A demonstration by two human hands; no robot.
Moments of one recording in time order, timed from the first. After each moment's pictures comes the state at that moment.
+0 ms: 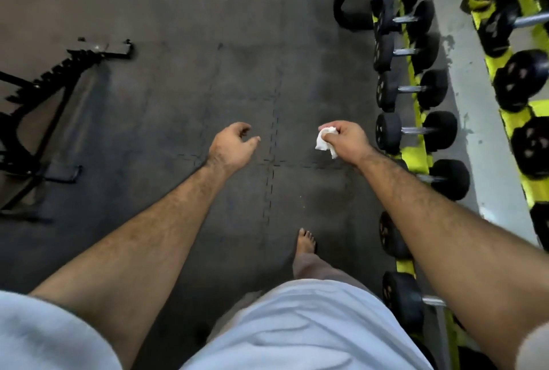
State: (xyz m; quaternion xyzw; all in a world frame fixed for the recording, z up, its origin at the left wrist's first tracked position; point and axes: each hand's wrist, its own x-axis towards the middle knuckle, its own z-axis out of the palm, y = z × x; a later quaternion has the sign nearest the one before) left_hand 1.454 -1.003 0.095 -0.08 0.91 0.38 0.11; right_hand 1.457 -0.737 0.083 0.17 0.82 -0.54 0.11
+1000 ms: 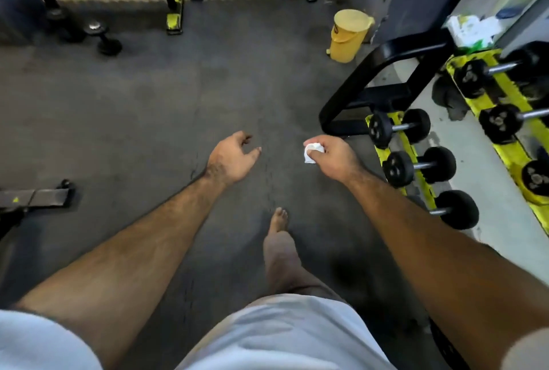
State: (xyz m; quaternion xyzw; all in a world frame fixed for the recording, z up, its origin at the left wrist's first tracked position) left_hand 0.615 -1.033 0.121 0.07 0.92 0.37 0.10; right_hand 0.668 -0.792 0.118 0.14 0.89 -0.44 0.05
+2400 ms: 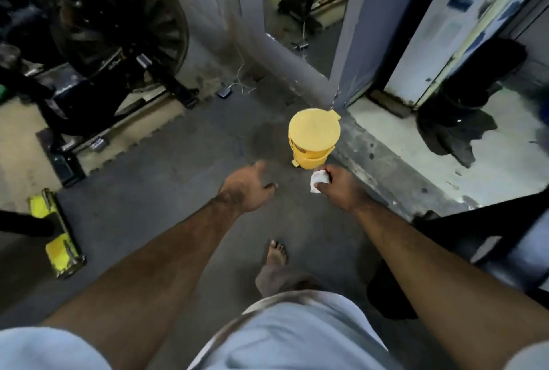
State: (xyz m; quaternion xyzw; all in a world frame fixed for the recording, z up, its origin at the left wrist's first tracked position) left_hand -0.554 -0.578 0.109 0.44 0.86 0.12 0.24; right_hand -0.377 -0.412 0.065 0.38 0.81 -0.44 -0.04
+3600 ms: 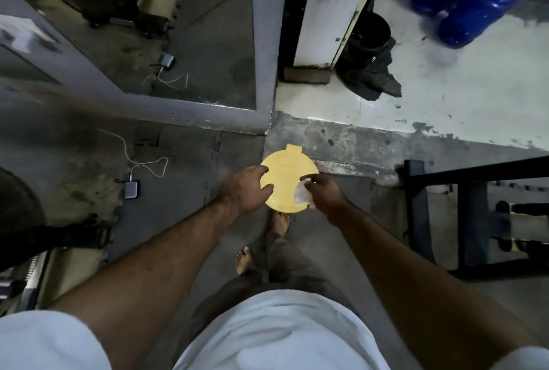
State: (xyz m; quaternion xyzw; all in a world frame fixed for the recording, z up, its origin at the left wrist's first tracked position) left_hand -0.936 -0.070 0.013 0.68 0.62 -0.02 0.39; right_hand -0.721 -0.093 -0.005 0.72 0.32 -0.57 -0.21
